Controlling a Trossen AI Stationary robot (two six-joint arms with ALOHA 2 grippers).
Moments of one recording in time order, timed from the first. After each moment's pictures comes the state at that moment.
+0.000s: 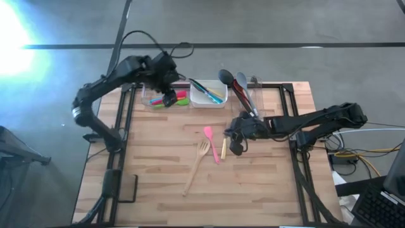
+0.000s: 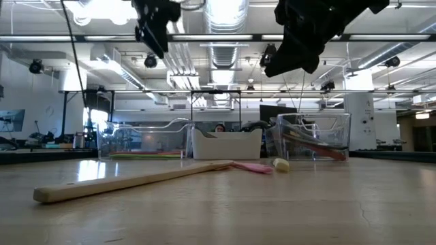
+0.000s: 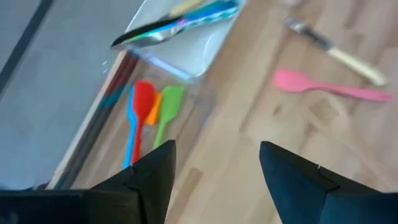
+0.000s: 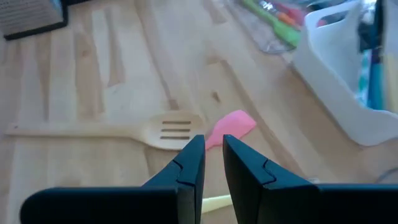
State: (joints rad) left arm 0.50 1.52 1.79 -1.33 -0.04 0.04; right arm 0.08 1.30 0.86 -0.24 0.27 0.34
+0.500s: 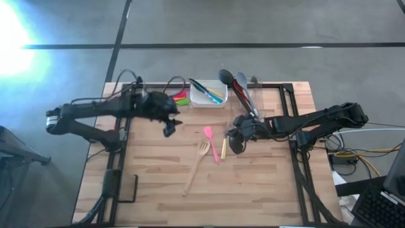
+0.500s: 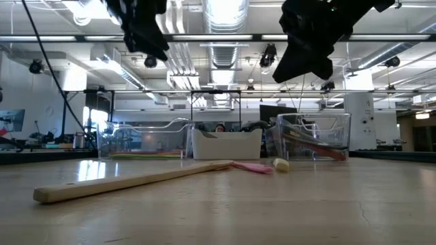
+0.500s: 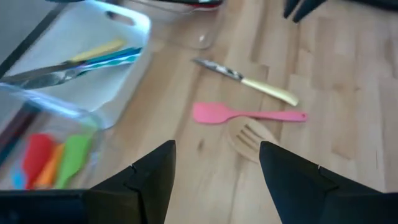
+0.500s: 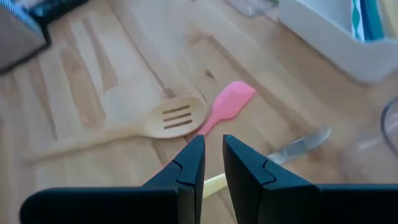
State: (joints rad) left arm 0.20 1.14 1.09 -0.67 -0.04 -0.12; right arm 0.09 1.29 0.86 -0.33 0.29 0.61
